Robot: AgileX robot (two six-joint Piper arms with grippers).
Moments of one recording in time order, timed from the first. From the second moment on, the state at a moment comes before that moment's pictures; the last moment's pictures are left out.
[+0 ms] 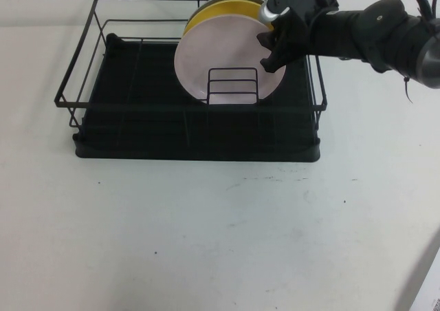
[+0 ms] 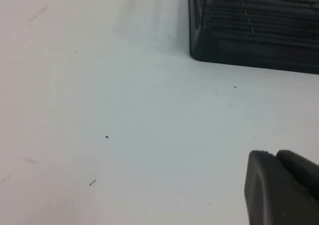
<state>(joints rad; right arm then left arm) 0.36 2.12 -1.77 0.97 0.28 -1.40 -0.08 -0.01 0.02 0.05 0.35 -0.06</state>
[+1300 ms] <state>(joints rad) 0.36 1.91 -1.77 0.88 0.37 -1.31 -0.08 -0.01 0.02 0.05 0.35 -0.06</state>
